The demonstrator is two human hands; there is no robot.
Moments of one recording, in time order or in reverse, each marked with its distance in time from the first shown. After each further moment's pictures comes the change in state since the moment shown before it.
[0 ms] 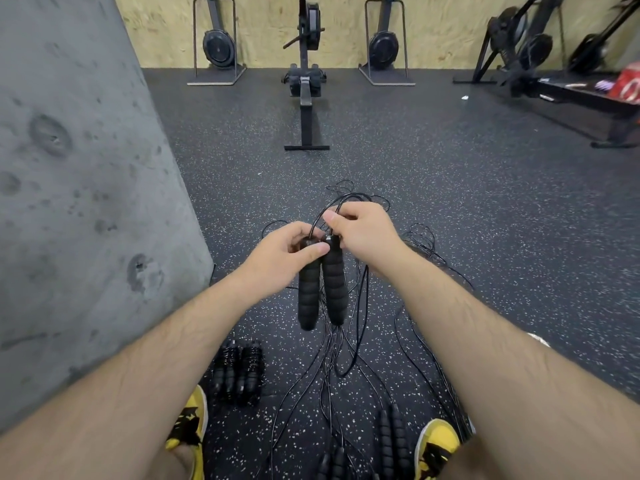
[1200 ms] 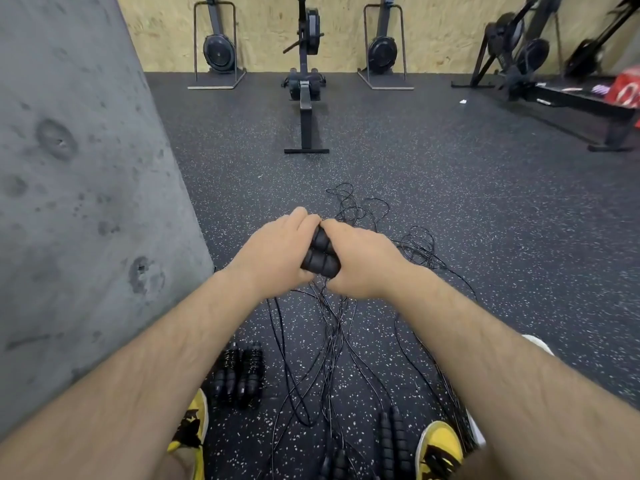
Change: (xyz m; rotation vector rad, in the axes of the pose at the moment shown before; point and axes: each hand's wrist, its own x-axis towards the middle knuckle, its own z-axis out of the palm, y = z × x) left_hand -0.002 0.023 -0.011 1.094 0.020 0.365; right_hand -0.033 -0.005 -0.006 -0.896 -0.227 -0.362
